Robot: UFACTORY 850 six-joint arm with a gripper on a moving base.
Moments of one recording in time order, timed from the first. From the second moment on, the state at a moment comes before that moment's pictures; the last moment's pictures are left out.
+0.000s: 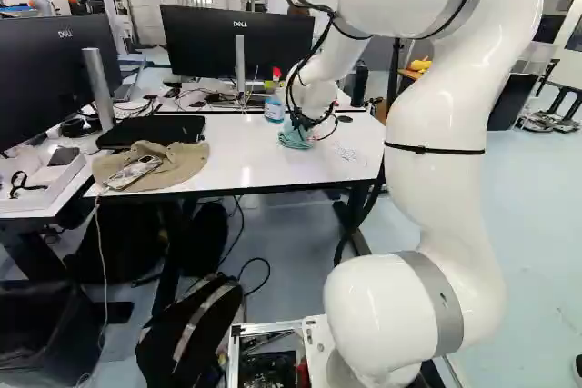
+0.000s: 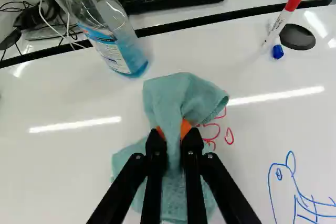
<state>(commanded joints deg) 1.8 -22.5 -58.3 9.2 10.1 0.0</state>
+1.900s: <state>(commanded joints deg) 0.4 -32.3 -71.2 9.2 4.4 0.0</state>
